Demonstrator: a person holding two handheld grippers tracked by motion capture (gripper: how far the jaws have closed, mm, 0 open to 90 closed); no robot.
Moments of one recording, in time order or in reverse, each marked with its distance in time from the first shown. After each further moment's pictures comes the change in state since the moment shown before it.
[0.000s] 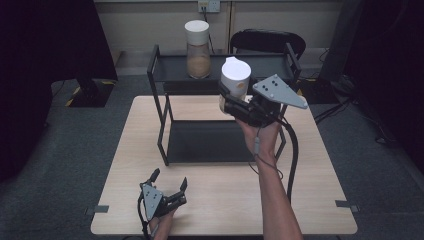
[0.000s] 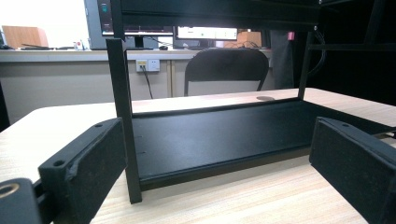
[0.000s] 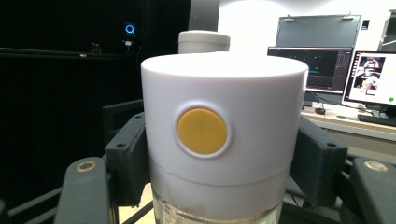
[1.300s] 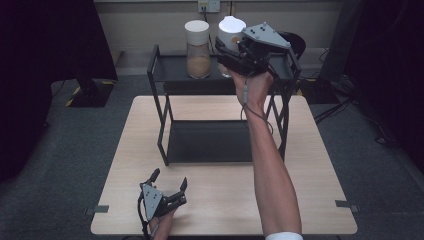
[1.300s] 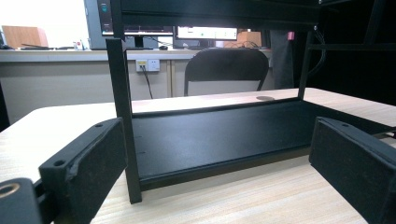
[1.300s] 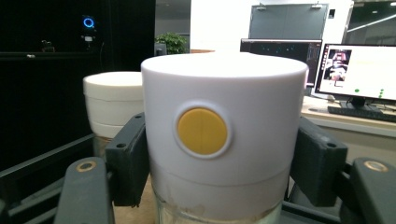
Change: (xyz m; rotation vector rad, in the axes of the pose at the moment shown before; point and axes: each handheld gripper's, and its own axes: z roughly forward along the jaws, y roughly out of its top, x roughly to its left) left arm 0.000 0.000 0.000 0.000 0.000 -0.002; right arm -0.019 0.046 0.089 0.054 -0.117 0.017
